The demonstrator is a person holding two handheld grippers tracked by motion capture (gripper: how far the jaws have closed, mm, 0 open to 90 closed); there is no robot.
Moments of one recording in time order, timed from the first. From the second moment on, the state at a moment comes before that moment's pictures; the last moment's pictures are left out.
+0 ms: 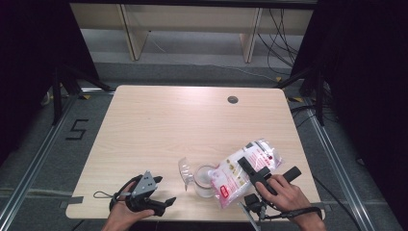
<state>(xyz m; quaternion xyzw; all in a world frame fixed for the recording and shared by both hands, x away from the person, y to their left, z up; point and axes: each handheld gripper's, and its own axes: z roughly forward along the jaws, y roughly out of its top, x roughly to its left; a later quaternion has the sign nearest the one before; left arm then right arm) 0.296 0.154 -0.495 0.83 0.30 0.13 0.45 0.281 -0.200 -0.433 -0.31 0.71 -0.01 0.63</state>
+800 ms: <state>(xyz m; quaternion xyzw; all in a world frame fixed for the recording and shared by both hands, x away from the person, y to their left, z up) 0.296 0.155 -0.495 0.83 0.30 0.13 0.45 0.281 -0.200 -0.429 -0.32 0.72 0.00 0.62</state>
